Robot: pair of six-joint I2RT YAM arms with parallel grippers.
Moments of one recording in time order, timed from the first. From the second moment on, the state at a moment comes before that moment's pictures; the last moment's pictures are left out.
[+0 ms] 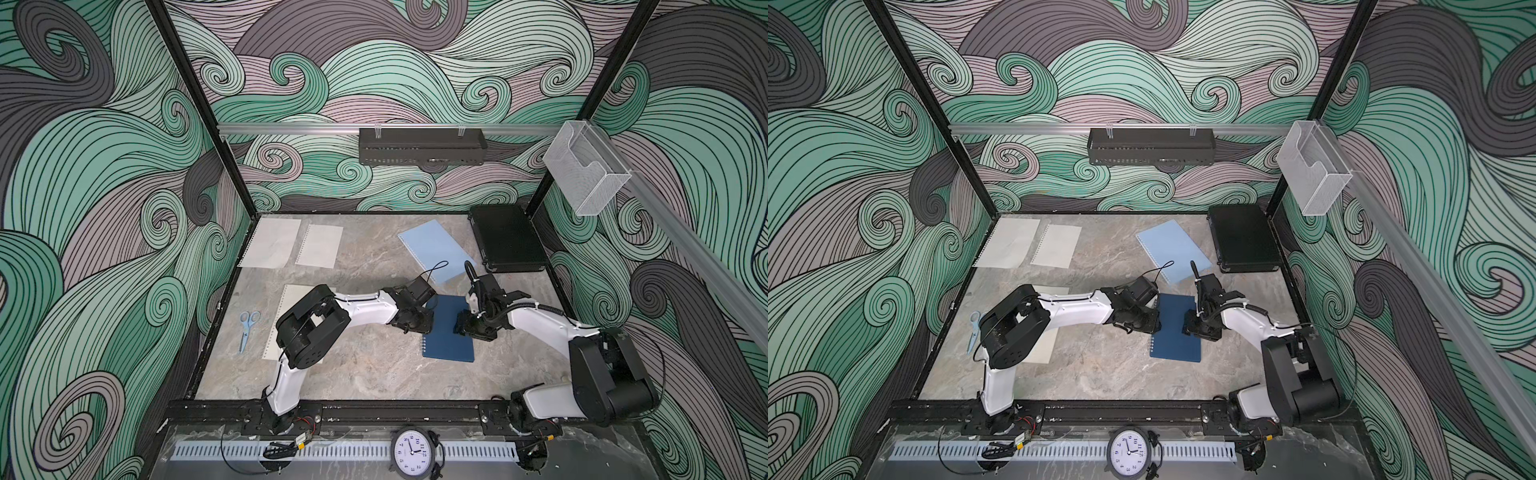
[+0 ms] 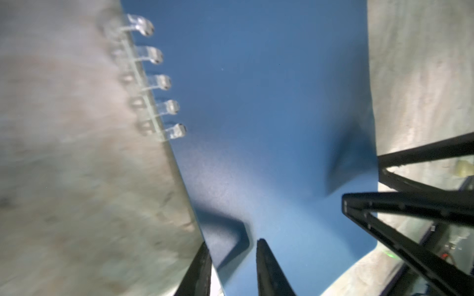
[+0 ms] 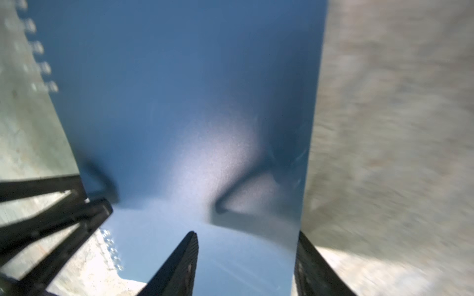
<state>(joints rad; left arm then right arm) -0.95 2.01 1.27 -0.32 0.20 -0.65 0.27 1.40 0.69 -0.66 -0.21 0.40</state>
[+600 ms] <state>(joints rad) -1.02 2.23 1.55 -0.25 0.32 -0.75 -0.08 1.48 0.76 -0.72 -0.14 0.33</state>
